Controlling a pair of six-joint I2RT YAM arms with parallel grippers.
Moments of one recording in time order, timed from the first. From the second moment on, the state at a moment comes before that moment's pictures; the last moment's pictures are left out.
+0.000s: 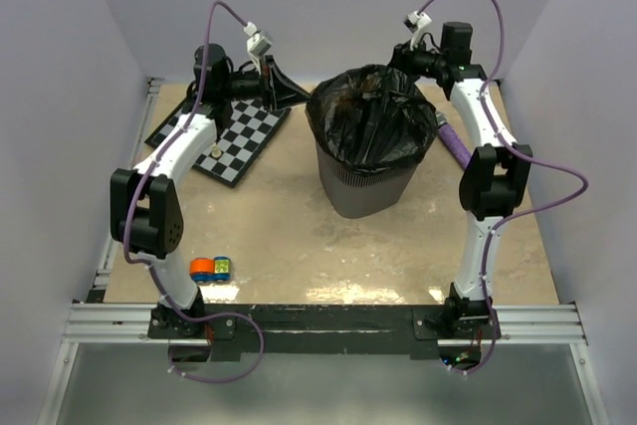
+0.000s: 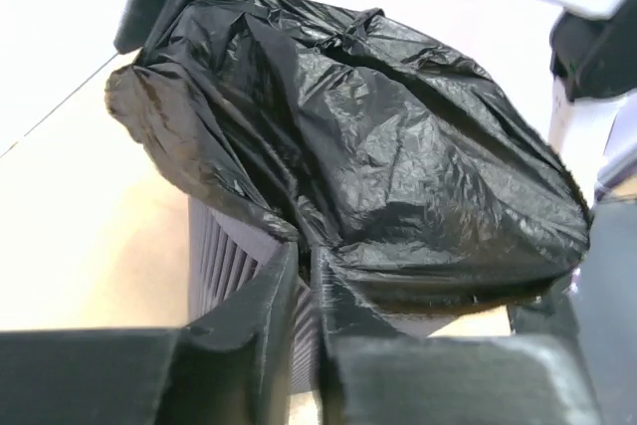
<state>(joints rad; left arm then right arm) -0.22 1.80 1.51 0.28 1.17 -0.31 0.07 2.15 2.07 -0.36 -0.77 -0.13</state>
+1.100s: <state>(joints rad) -0.19 1.87 1.47 0.69 1.27 -0.77 -0.10 1.27 1.51 -0.81 -0.71 -0.60</state>
